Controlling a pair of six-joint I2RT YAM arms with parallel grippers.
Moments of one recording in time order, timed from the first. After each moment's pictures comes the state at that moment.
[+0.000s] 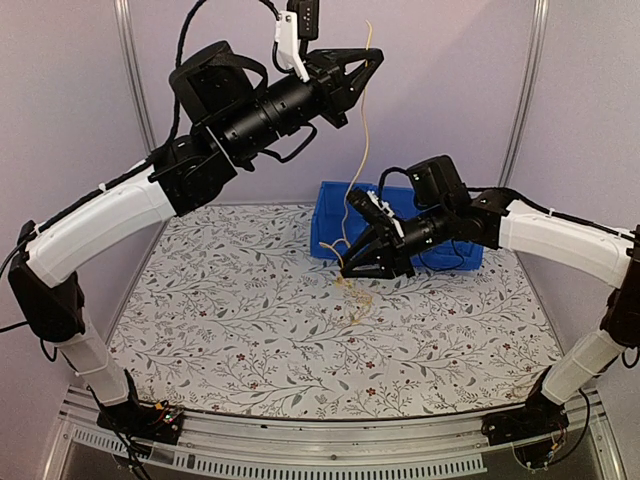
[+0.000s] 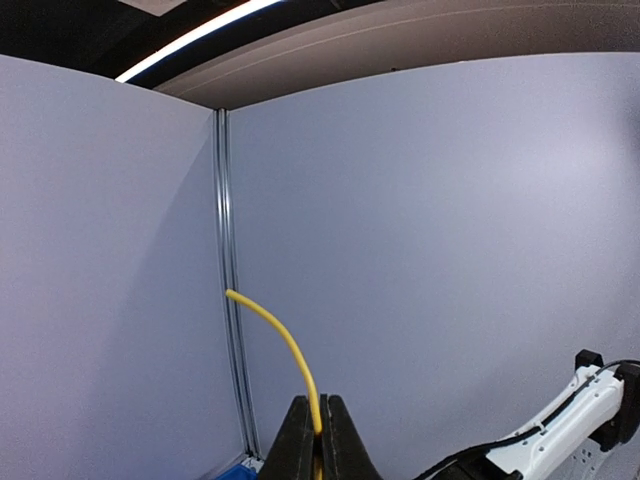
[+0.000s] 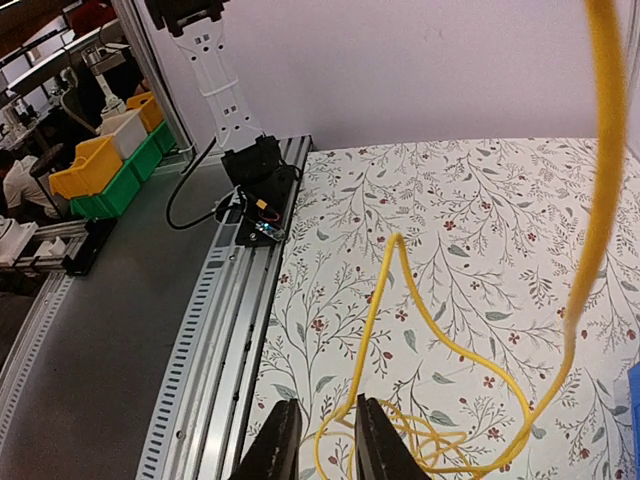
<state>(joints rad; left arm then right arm) -1.06 1.69 1.88 0.22 0.04 0.01 0.76 1.54 1.32 -0.41 -0.94 -0.34</state>
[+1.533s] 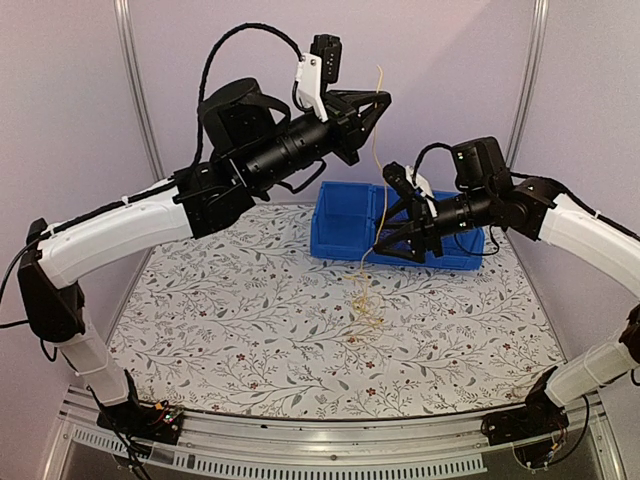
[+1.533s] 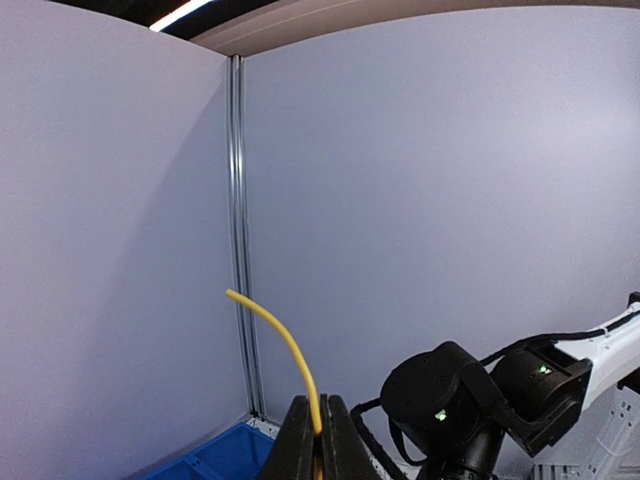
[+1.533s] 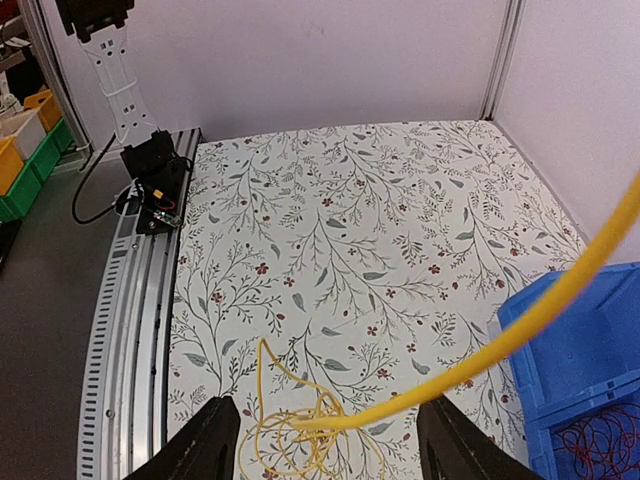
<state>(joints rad) -1.06 1.69 1.73 0.30 -0.01 0.01 0.67 1.37 1.32 -0.52 -0.67 -0.38</state>
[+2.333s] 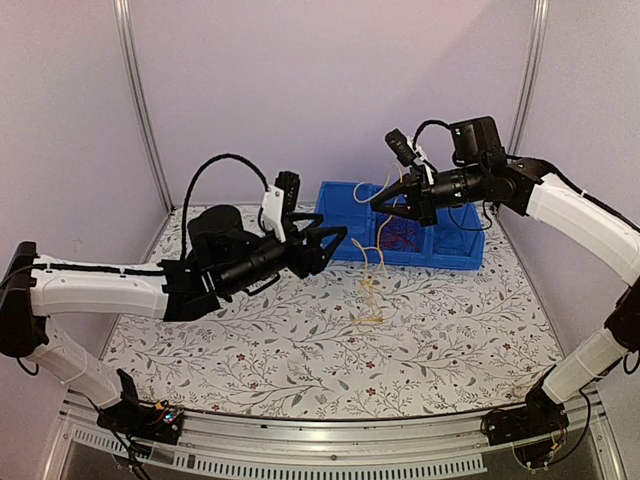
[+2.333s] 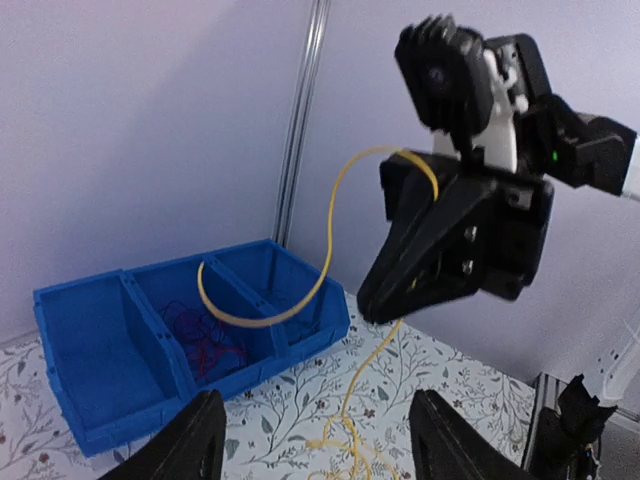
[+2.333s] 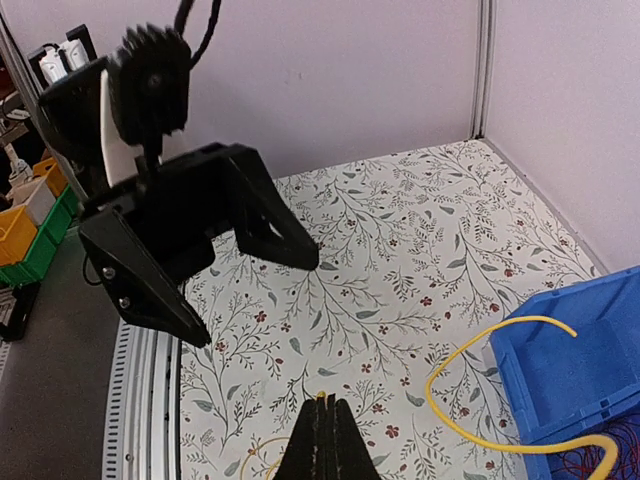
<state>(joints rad) -1.03 1.46 1.03 0.50 -0.12 -0.18 0.58 1.50 1.47 -0.49 -0.79 -0.26</state>
